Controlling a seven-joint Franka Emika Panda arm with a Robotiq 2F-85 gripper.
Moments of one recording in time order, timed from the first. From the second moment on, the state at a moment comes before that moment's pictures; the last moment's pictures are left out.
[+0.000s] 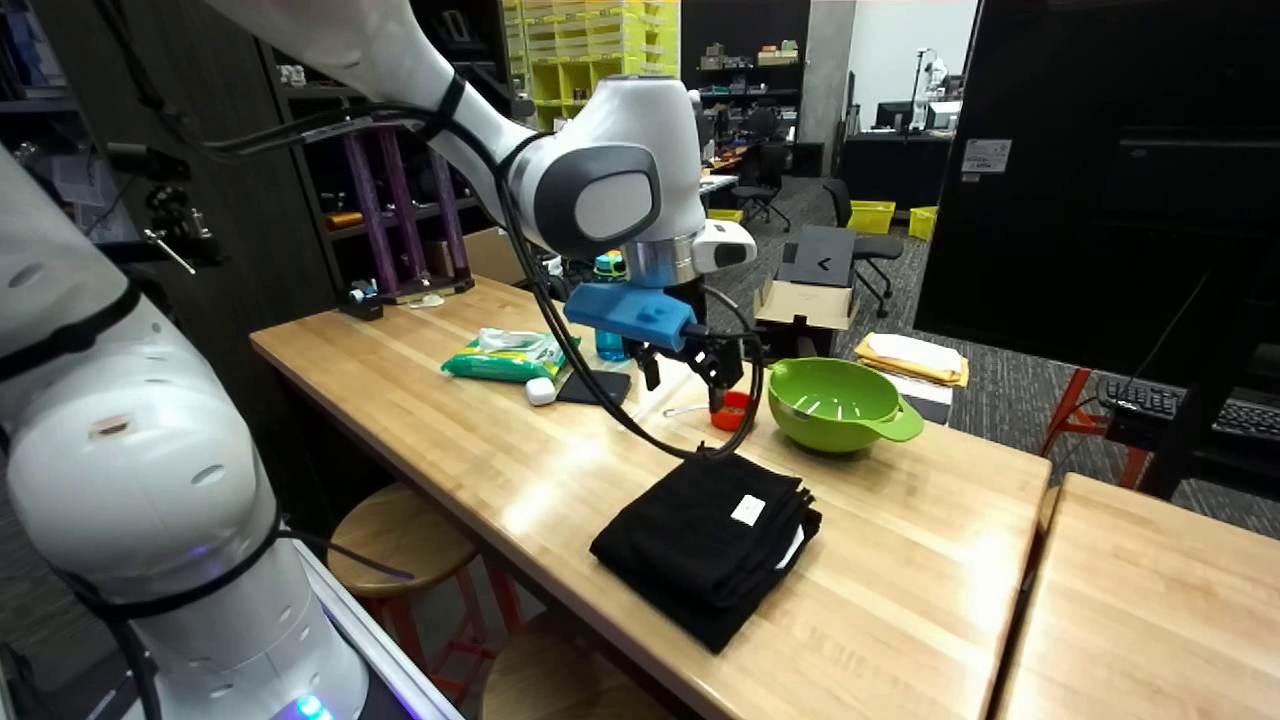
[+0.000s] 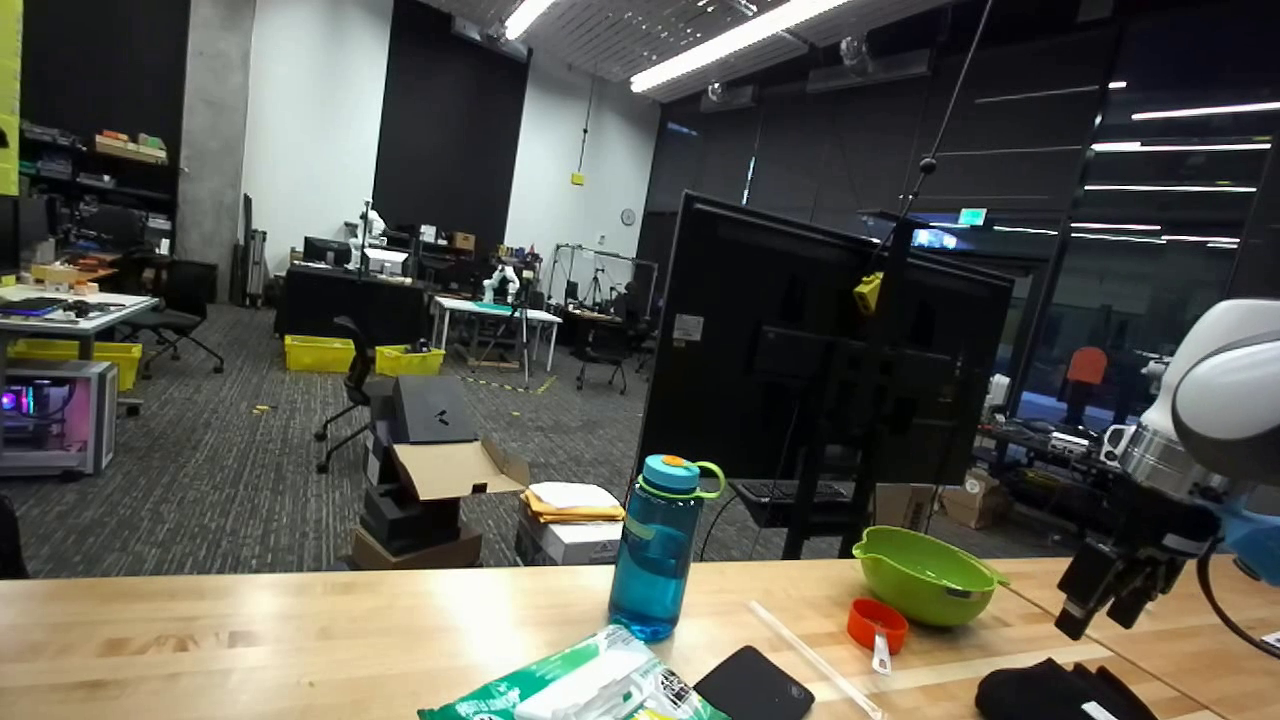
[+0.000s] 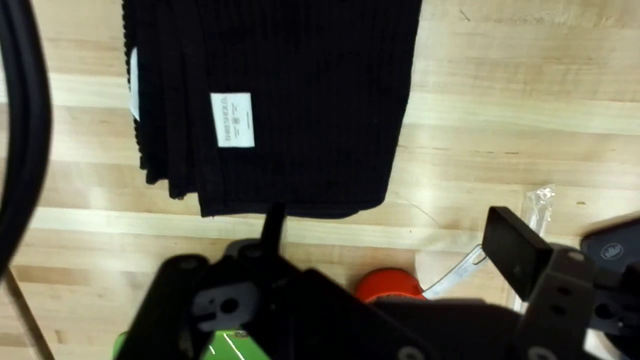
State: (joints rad) arm -0.15 -0.27 -0.26 -2.59 -0.08 2.52 -0.31
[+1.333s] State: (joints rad) arm -0.18 -0.12 -0.42 -2.64 0.11 2.66 -0.68
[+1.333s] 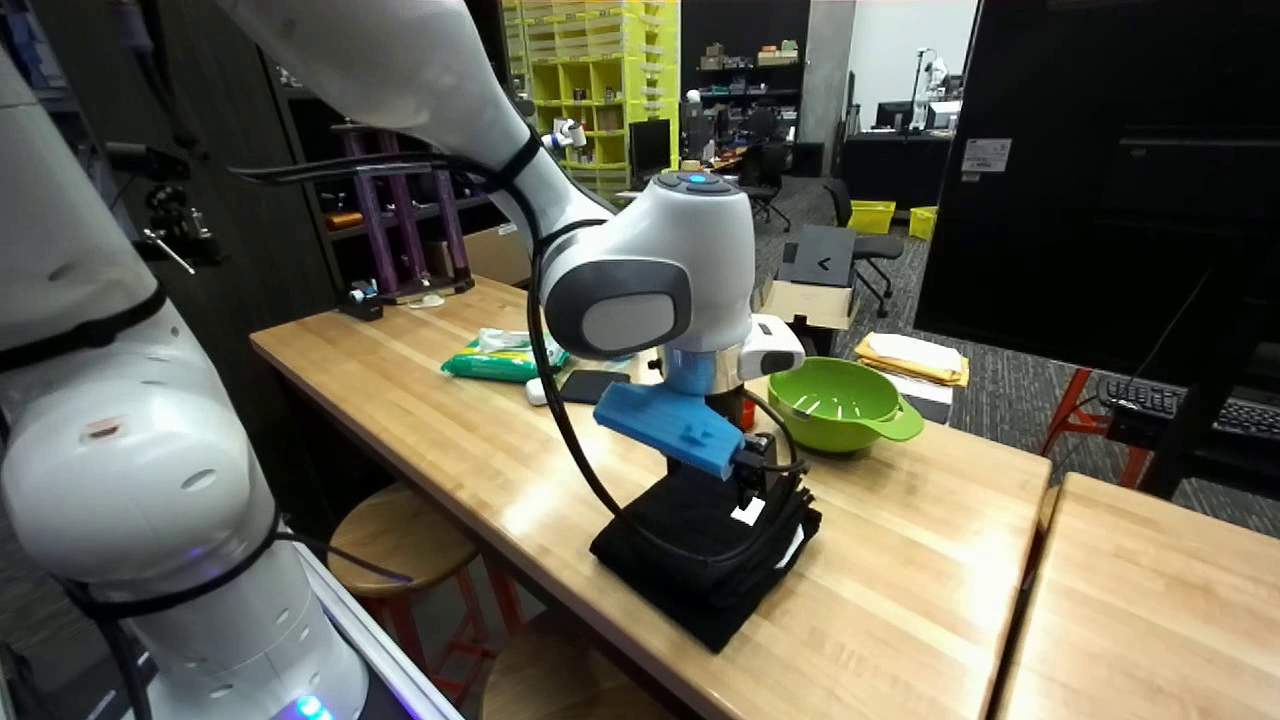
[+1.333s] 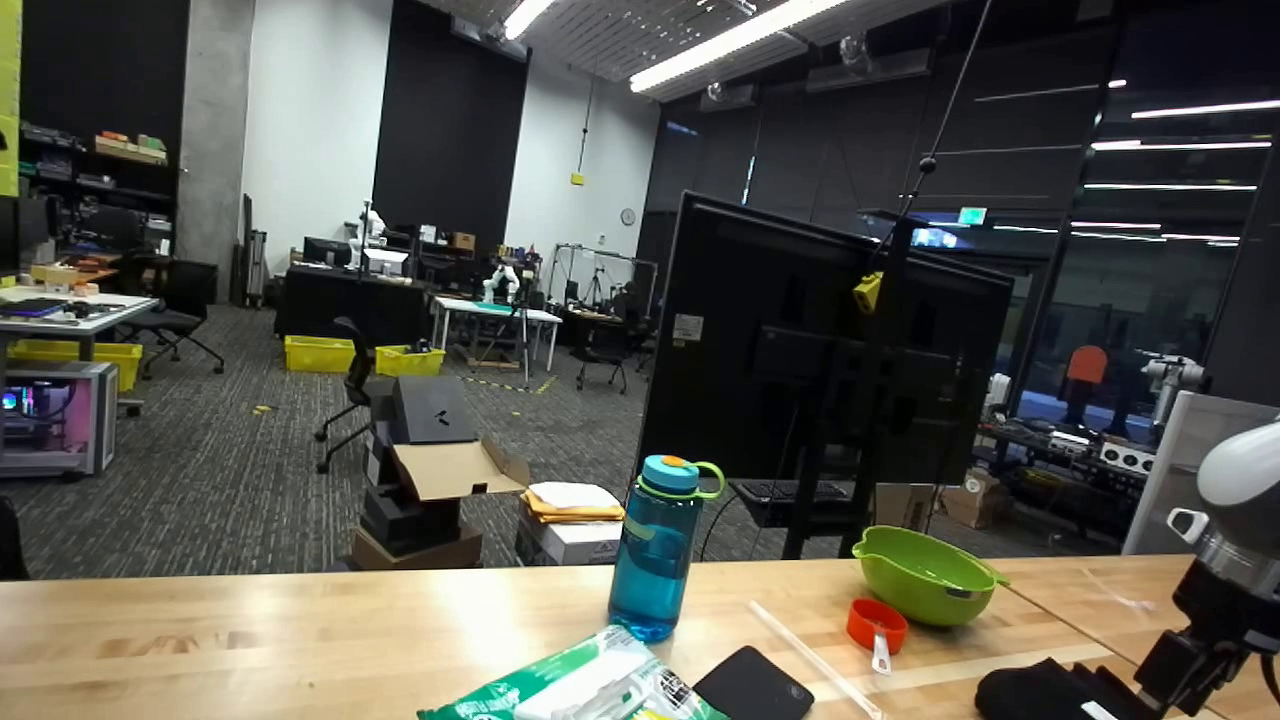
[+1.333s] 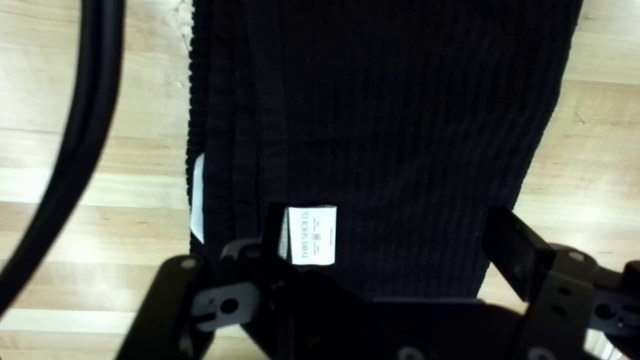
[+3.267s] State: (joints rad) arm -0.16 0.14 -0.30 -2.51 0.33 2.72 -0.94
